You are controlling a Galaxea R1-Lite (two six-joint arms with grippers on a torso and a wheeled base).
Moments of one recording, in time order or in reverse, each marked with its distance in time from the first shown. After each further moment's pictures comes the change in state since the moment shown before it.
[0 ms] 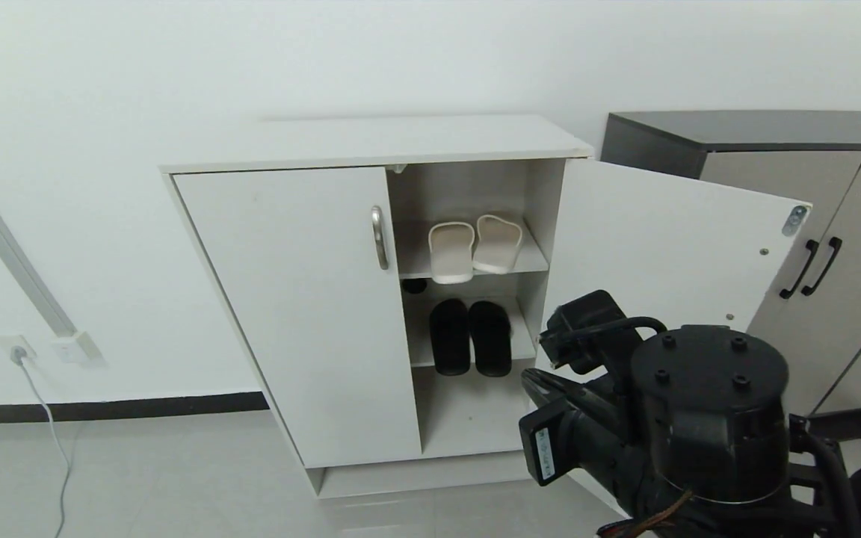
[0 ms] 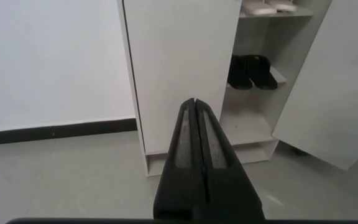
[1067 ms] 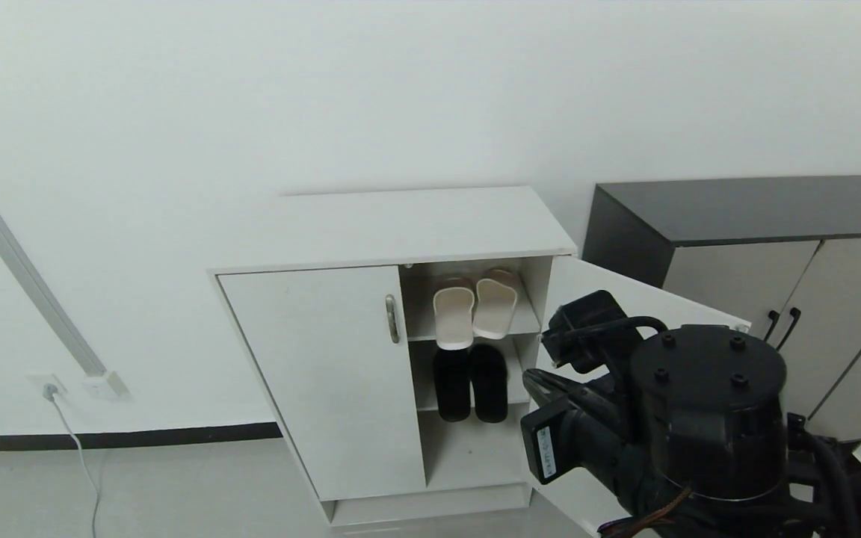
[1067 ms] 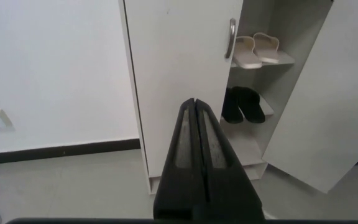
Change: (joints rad) left arm -0.001 0.000 0.000 0.000 0.002 -0.003; right arm -0.008 0.001 0.003 0.000 0.000 0.006
